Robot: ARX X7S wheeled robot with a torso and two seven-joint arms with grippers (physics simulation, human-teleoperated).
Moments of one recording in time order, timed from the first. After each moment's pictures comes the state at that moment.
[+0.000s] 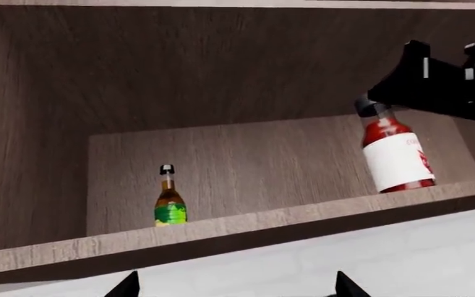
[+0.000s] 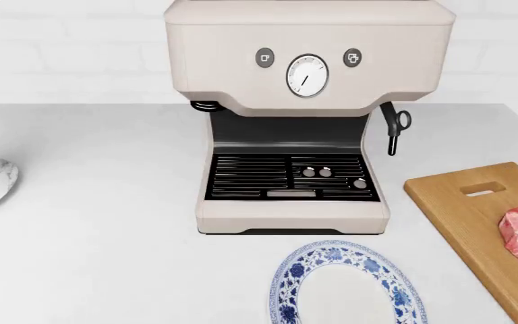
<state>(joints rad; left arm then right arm) -1.30 -0.60 -0.21 0.77 -1.32 -1.21 -0.55 2.35 0.01 -0.06 0.91 0.43 1.06 0.13</state>
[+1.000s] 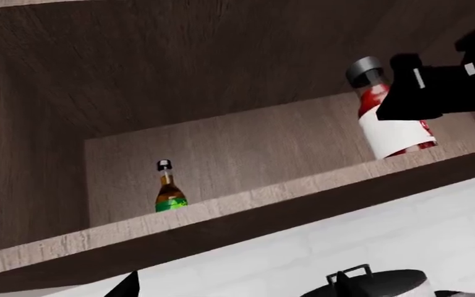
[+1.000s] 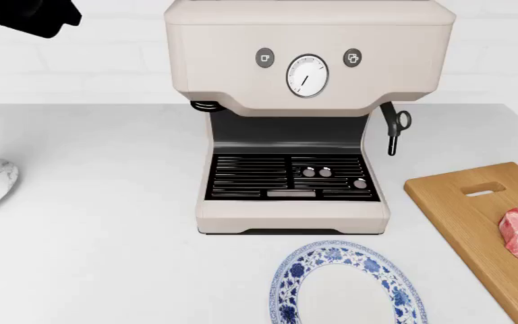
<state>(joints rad) -1.21 -0.65 -0.09 0.80 -1.09 -1.09 -0.40 2.36 0.00 -0.09 0.90 0.46 1.29 0.28</state>
